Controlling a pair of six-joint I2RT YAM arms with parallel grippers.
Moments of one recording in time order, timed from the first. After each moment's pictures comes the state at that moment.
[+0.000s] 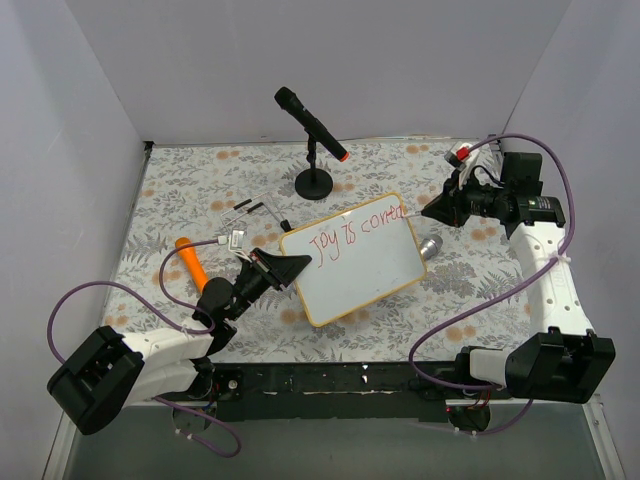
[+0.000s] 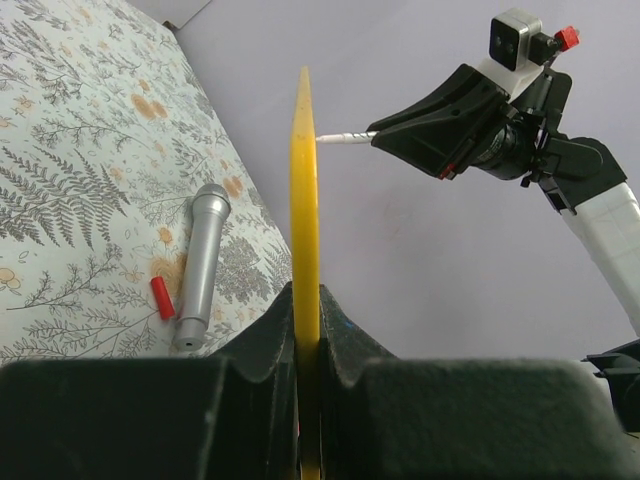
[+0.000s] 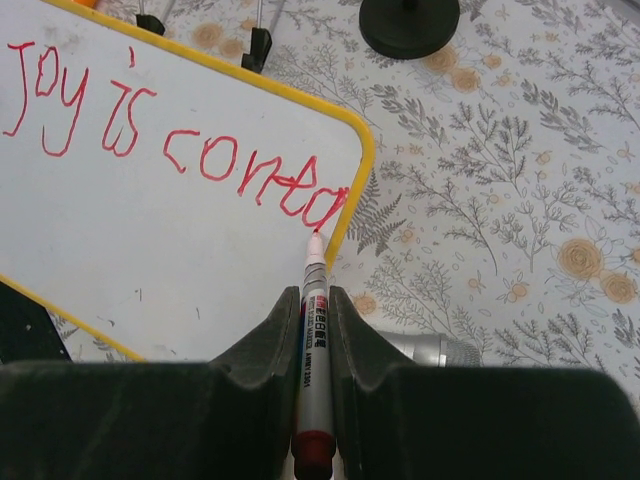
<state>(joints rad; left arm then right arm) -0.71 1.07 0.15 1.14 0.09 -1.06 -0.04 1.25 1.25 -0.73 -0.93 -0.50</state>
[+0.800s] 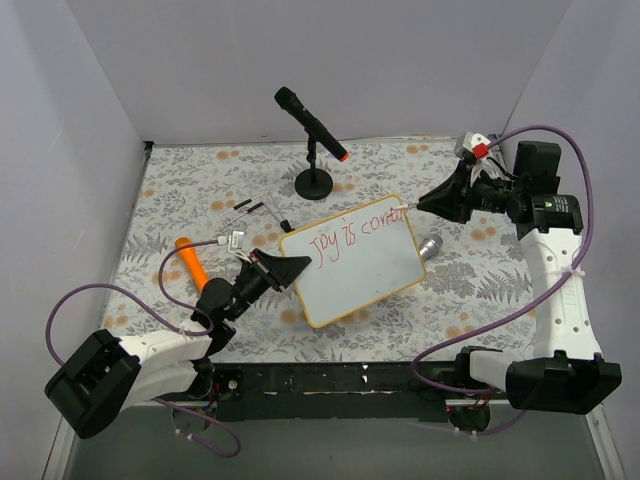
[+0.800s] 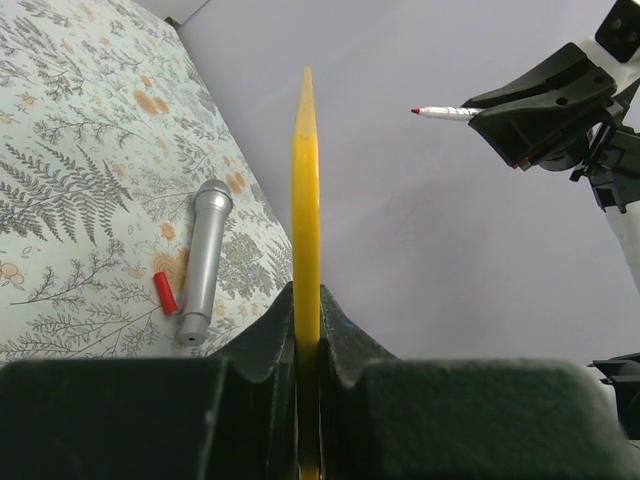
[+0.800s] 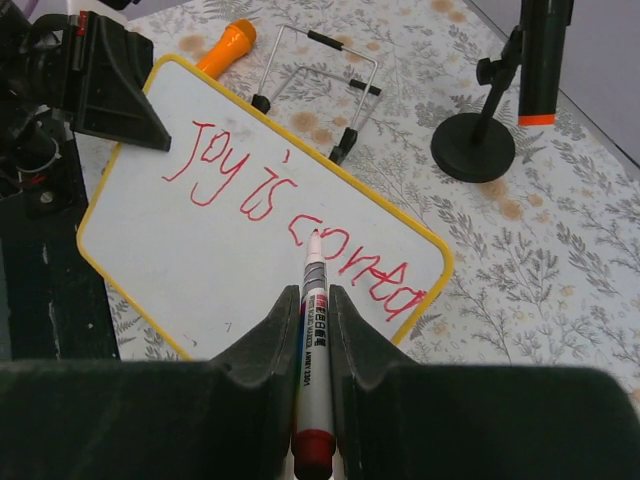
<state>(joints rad) -0.71 1.04 0.15 1.12 0.09 -1.05 -0.04 1.19 1.39 -0.83 -1.15 -0.55</state>
